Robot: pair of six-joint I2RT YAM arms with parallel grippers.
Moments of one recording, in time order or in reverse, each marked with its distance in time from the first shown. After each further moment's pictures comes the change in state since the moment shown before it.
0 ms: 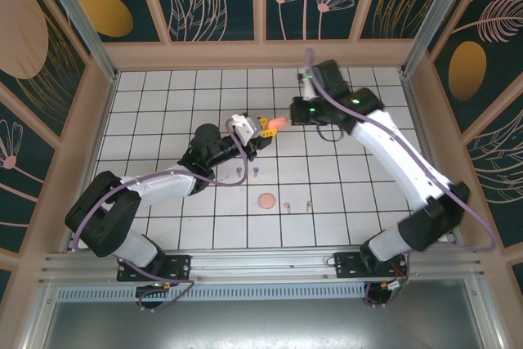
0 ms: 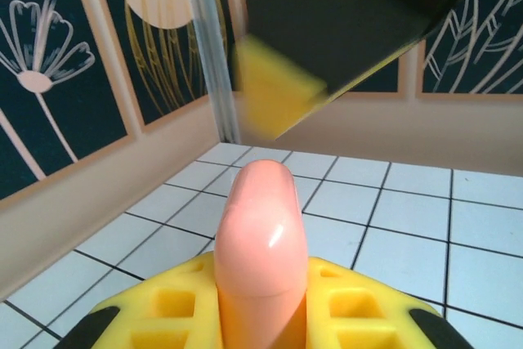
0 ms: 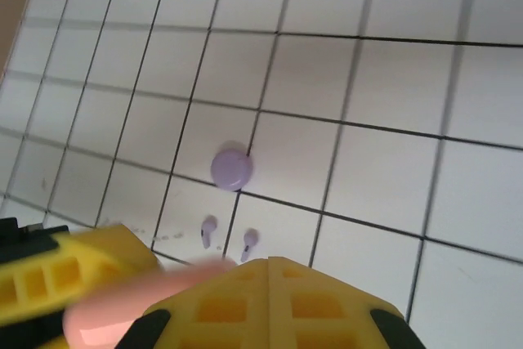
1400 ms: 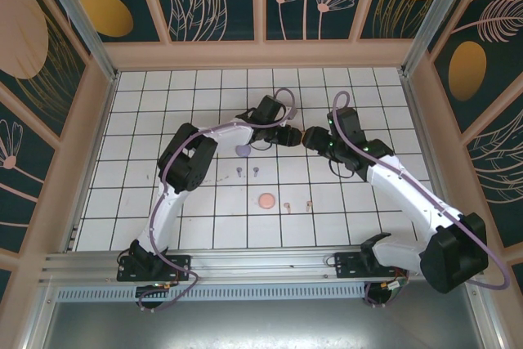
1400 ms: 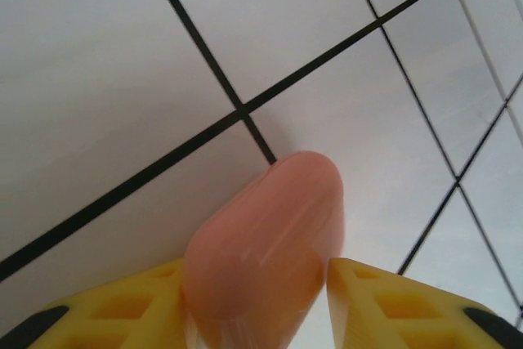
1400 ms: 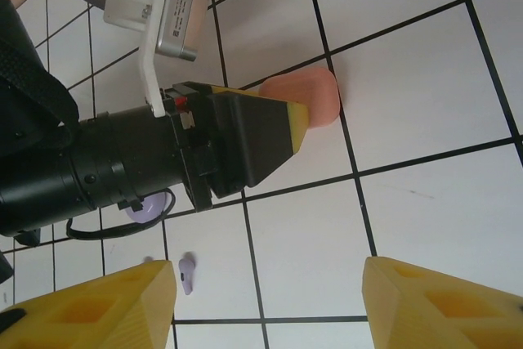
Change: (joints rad) left arm 0.007 0.818 0.959 -1.004 0.037 -0.502; right arm -0.050 -0.244 -0.623 0.389 0.087 0.325
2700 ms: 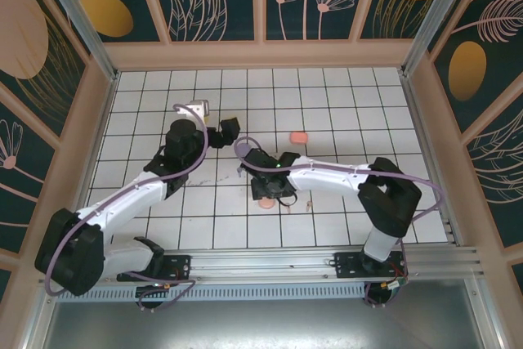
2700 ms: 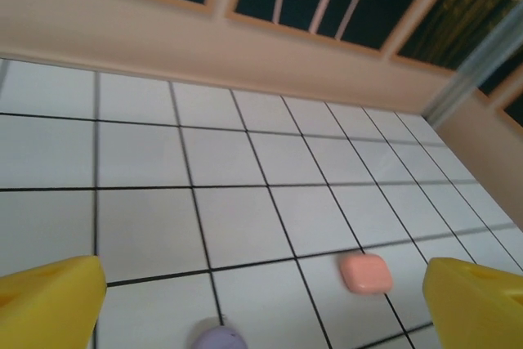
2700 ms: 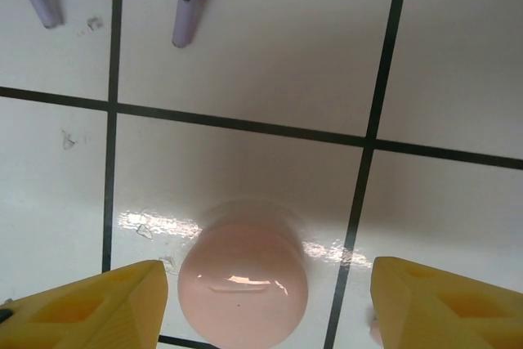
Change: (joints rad) left arm 0.154 -1.133 -1.024 0.472 -0.515 -0.066; right arm 0.554 0.537 0.217 -0.212 0.158 0.077
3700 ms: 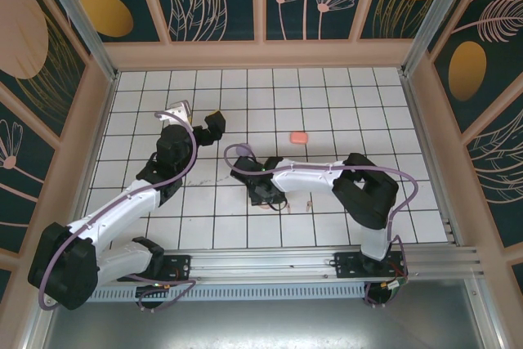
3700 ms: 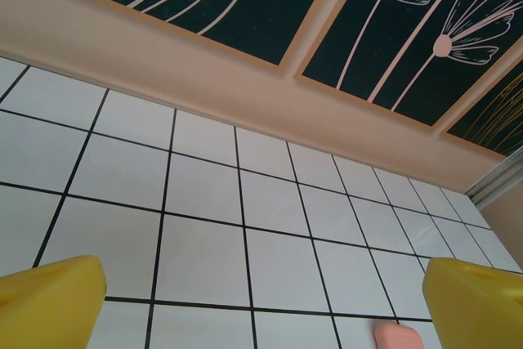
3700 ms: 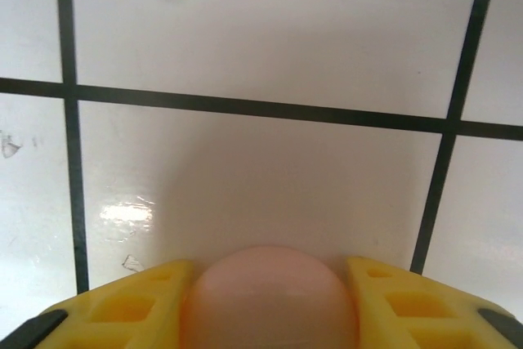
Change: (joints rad) left arm 0.015 -0.071 -0.037 0.012 -0.161 -0.083; right arm 0.033 0.140 0.057 -0.006 -0.008 0.072
